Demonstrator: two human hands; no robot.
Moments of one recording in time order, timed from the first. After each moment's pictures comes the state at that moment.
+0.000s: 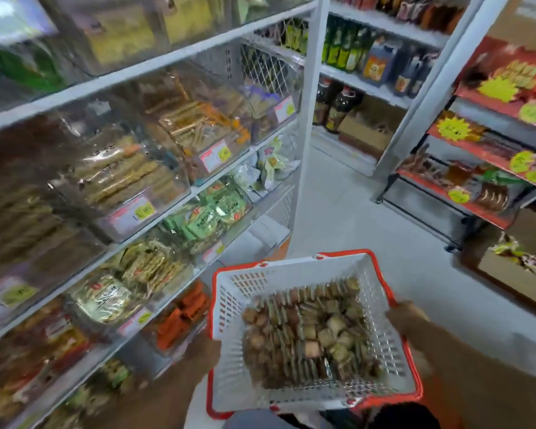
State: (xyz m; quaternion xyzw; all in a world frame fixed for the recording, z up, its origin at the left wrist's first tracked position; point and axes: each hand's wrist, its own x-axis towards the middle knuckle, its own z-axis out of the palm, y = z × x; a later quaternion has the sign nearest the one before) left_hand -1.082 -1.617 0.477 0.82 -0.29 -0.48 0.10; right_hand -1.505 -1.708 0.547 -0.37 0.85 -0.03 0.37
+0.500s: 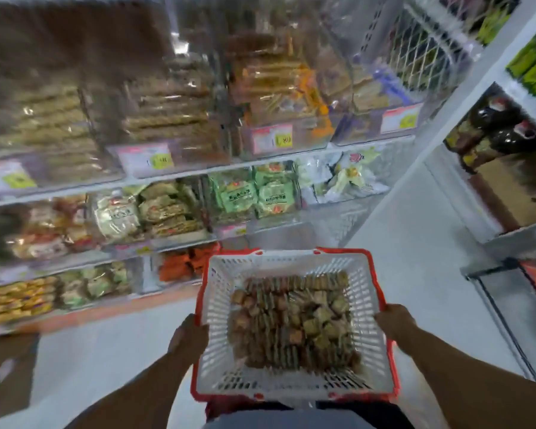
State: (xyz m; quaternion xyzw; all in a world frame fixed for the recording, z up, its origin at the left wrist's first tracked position) left_hand -1.170 -1.626 0.437 0.88 -0.02 -0.43 0.21; right_hand -1.475 -1.937 0.489 -0.60 0.70 0.13 0.37
